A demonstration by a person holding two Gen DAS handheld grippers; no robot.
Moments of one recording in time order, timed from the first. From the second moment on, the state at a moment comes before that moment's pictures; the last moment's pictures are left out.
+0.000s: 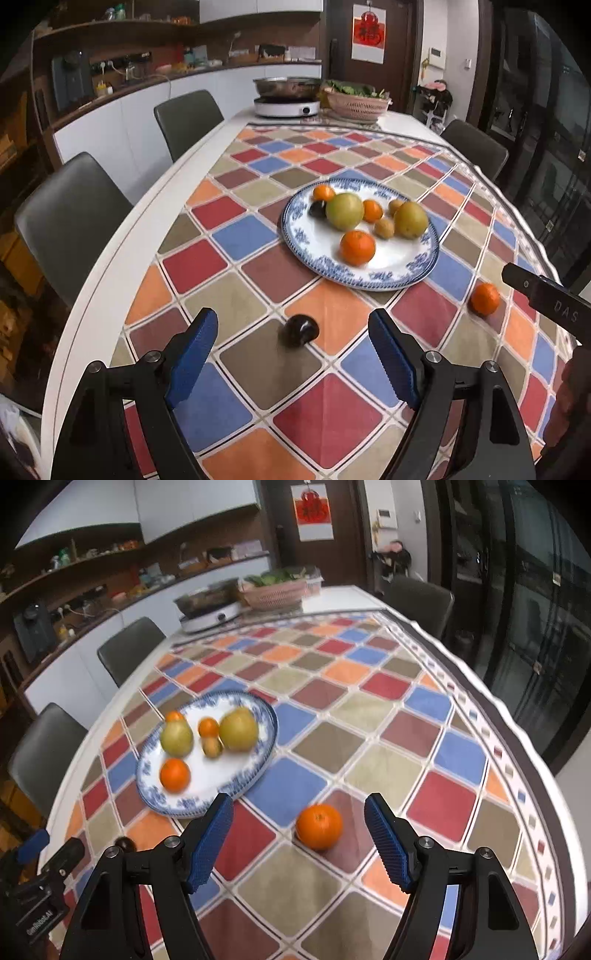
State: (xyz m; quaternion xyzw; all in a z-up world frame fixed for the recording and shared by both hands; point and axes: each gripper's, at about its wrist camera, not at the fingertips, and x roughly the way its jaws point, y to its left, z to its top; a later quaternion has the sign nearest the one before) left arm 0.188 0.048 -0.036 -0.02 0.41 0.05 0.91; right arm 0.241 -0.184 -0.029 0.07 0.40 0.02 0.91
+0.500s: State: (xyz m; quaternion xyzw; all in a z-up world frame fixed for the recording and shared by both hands) left arm 0.209 0.047 -0.084 0.00 0.45 0.05 0.89; right arm 0.255 -0.189 -0.082 0.07 0.45 -0.01 0.89
